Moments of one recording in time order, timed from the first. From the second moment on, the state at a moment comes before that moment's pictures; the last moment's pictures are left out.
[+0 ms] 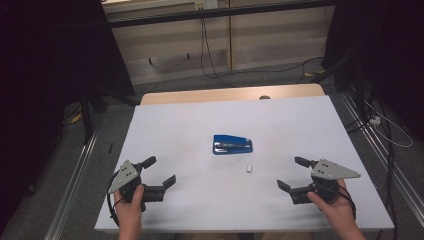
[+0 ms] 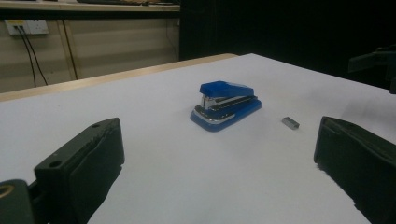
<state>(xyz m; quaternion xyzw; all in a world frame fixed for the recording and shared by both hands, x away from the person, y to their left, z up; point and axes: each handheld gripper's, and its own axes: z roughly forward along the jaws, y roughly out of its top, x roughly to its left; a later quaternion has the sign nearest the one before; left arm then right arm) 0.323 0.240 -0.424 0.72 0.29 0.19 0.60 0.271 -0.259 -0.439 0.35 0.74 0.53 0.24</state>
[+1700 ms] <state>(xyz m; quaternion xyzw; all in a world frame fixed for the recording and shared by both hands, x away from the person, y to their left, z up) 0.408 0.146 -0.431 0.75 0.29 0.16 0.57 0.365 -0.195 -0.433 0.35 0.75 0.52 0.22</state>
